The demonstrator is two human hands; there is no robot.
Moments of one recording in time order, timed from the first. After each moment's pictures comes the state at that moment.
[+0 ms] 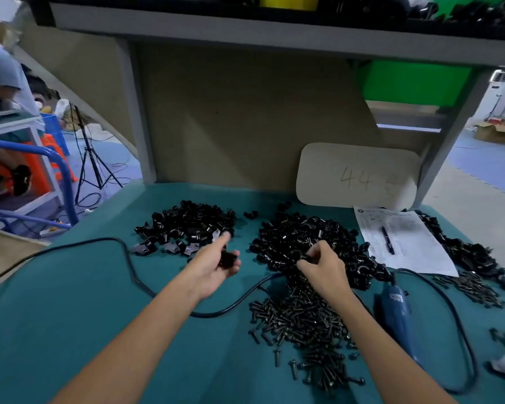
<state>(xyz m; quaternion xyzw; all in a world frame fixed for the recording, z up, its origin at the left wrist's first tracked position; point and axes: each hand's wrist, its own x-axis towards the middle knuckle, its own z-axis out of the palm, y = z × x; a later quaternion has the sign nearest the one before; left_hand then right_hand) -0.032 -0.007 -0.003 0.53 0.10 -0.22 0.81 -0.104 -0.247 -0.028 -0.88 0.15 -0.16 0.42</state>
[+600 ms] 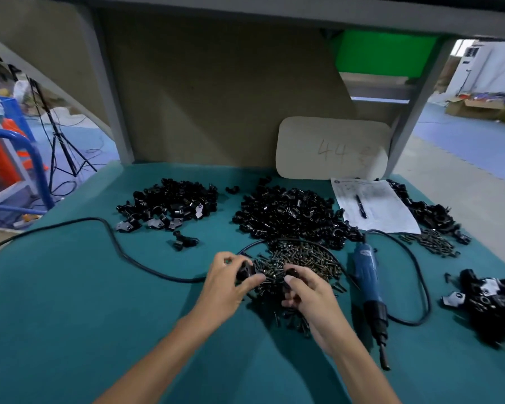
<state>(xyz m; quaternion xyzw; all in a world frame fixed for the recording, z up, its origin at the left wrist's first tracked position) -0.129 -0.018 -0.071 0.88 -0.27 -0.03 0.40 -0.227 -0.199 -0.066 -0.64 0.17 -0.10 0.75</state>
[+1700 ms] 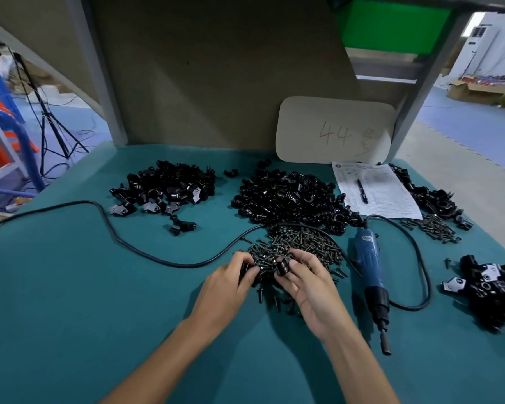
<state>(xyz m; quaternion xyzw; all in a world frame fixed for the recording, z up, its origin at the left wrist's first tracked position) -0.153 -0.015 -0.092 0.88 -0.28 0.05 0.37 -0.228 -0.189 -0.061 -0.49 0.20 -0.10 0.85</state>
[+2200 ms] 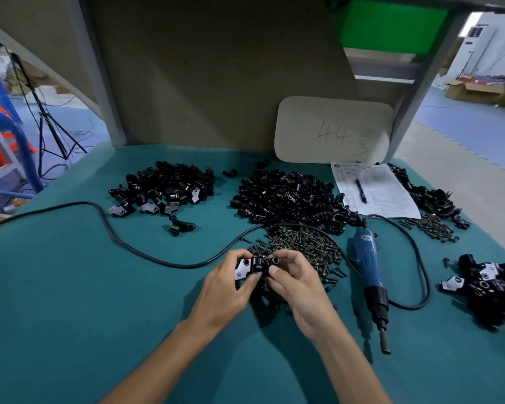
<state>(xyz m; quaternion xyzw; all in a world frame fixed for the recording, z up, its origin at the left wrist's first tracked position) -0.153 -0.014 -0.096 0.83 -0.29 0.07 0.47 -0.224 -0.173 -0.064 -0.59 0.15 -0.09 0.79</state>
